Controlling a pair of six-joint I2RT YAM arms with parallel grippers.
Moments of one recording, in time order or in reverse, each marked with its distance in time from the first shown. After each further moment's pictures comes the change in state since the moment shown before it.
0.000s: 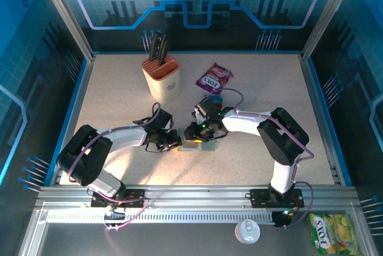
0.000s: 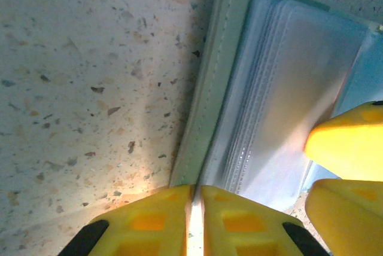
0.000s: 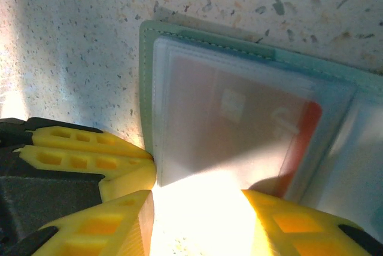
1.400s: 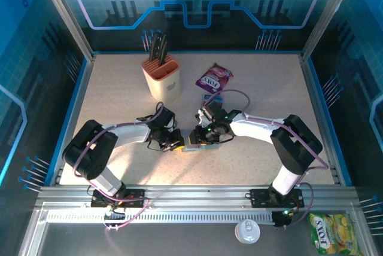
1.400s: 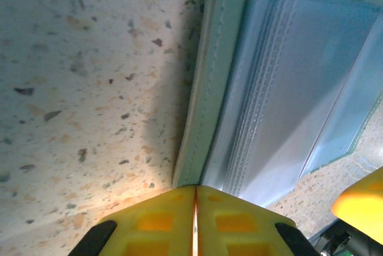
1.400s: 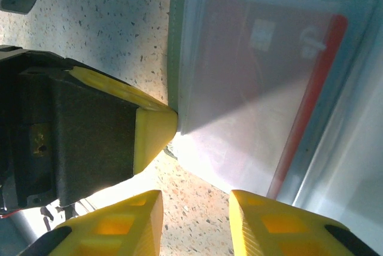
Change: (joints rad) left arm 0.000 0.064 0.056 -0.029 0.075 0.005; right arm 0.009 -0.138 -0.090 -0.035 -0.004 -0.052
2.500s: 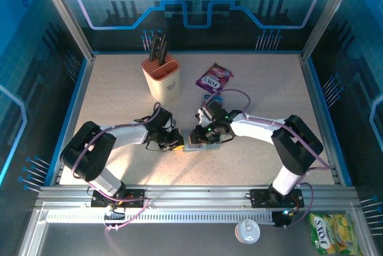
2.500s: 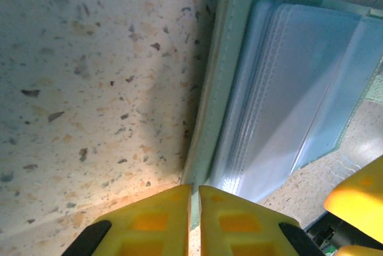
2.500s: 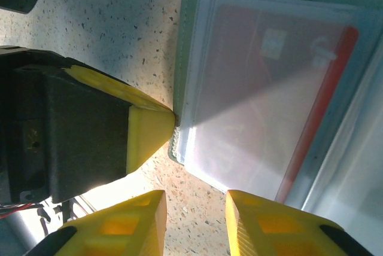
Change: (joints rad) left arm 0.019 -0.026 -0.040 0.068 0.042 -0.019; right arm -0.002 -0.011 -0.001 -0.003 0.011 -0.019
